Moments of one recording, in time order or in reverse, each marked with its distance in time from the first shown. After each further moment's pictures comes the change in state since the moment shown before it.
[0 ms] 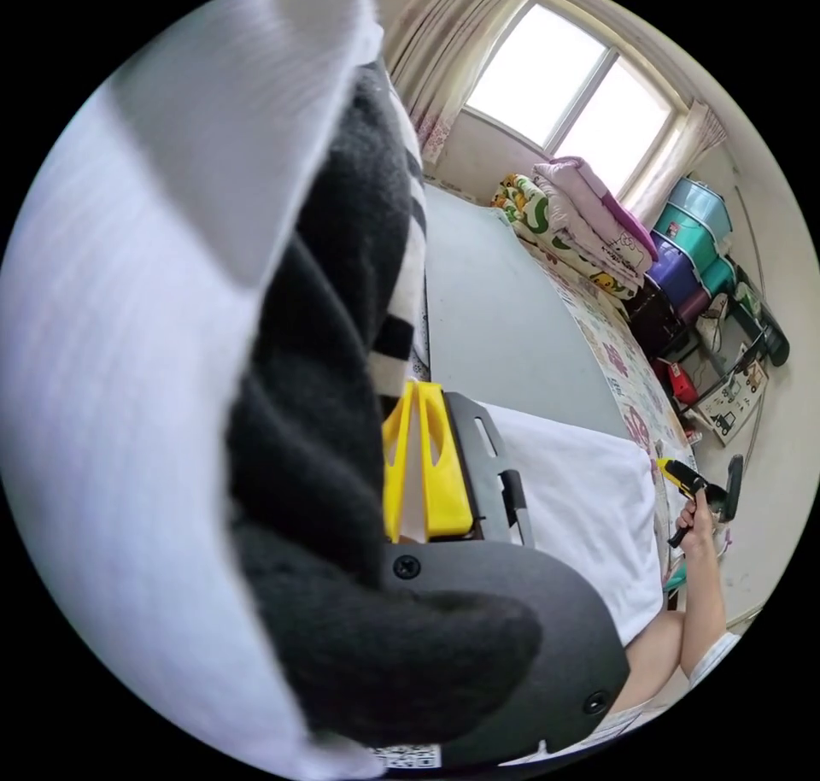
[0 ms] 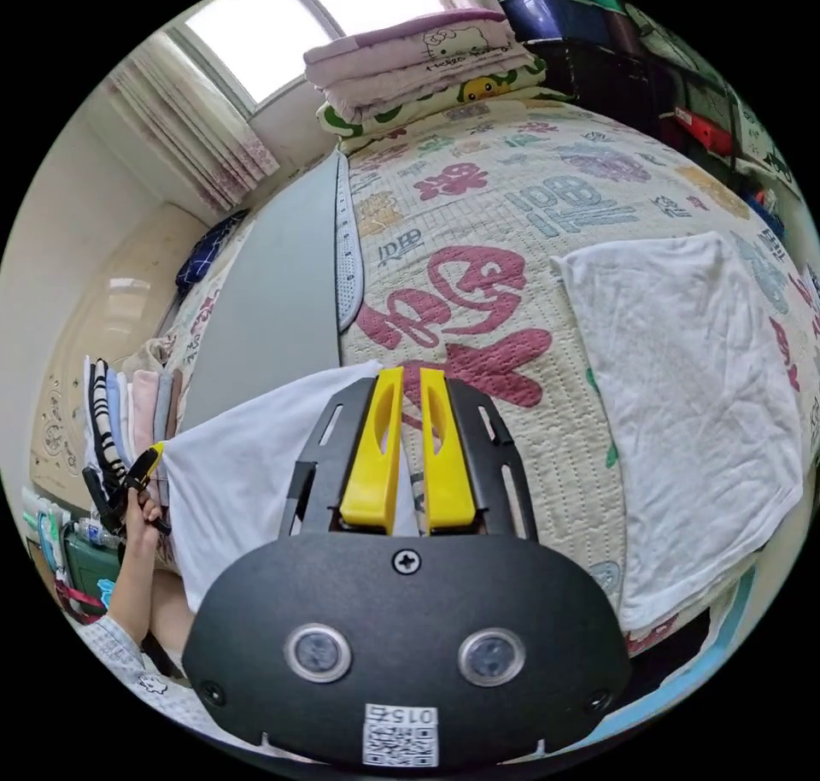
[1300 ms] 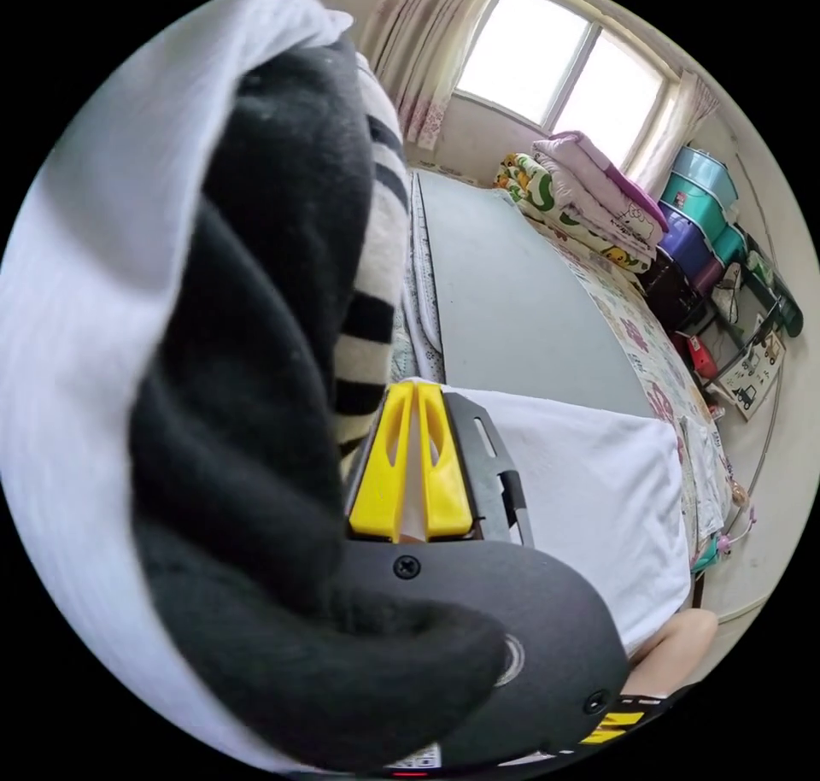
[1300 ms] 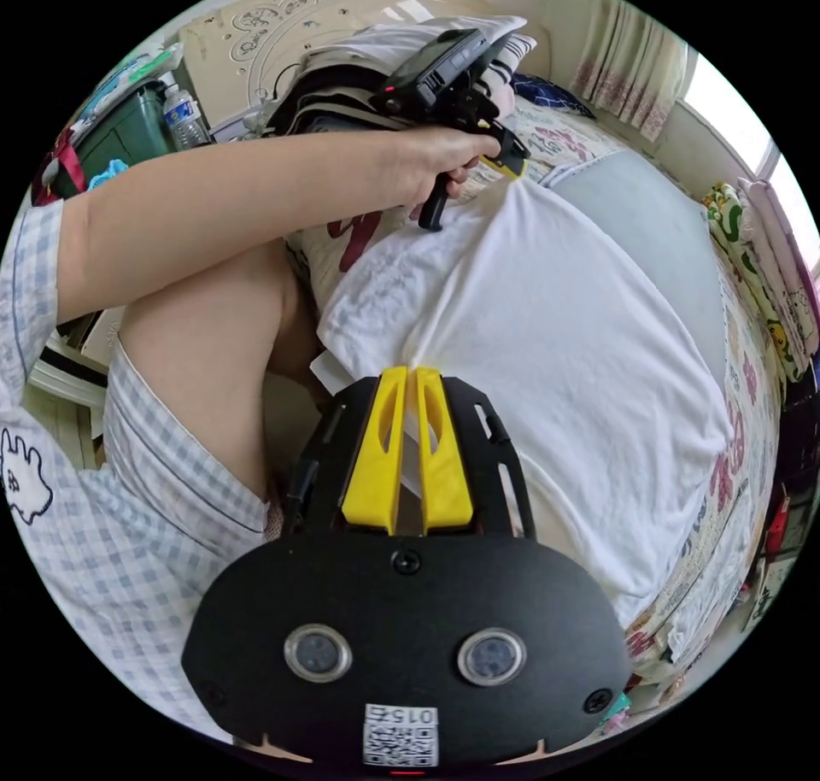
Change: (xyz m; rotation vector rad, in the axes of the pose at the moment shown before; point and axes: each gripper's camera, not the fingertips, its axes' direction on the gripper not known) left arm 0.045 -0.139 -0.075 -0.043 -0.092 0.079; right arm -0.286 0.554 0.101 -0.339 -0.061 -1.007
